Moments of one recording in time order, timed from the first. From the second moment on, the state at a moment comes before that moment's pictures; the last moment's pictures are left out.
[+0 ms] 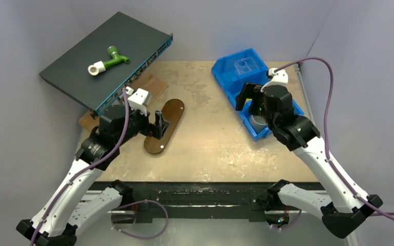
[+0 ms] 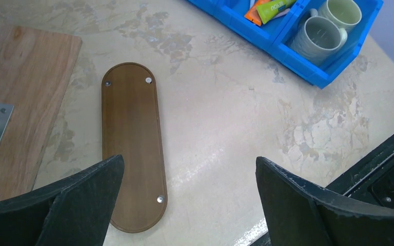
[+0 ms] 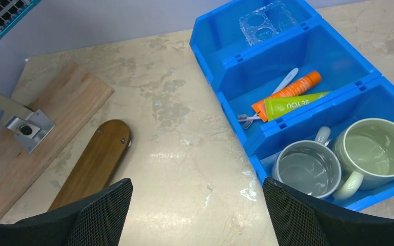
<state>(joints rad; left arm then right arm) -0.50 0.79 0.97 -0.55 0.08 -0.15 0.56 1.01 1.22 -0.60 0.39 0.44</state>
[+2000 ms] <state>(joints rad) -0.50 0.72 0.97 -0.54 0.11 -0.16 0.19 1.83 1.68 -0.95 0.44 1.02</state>
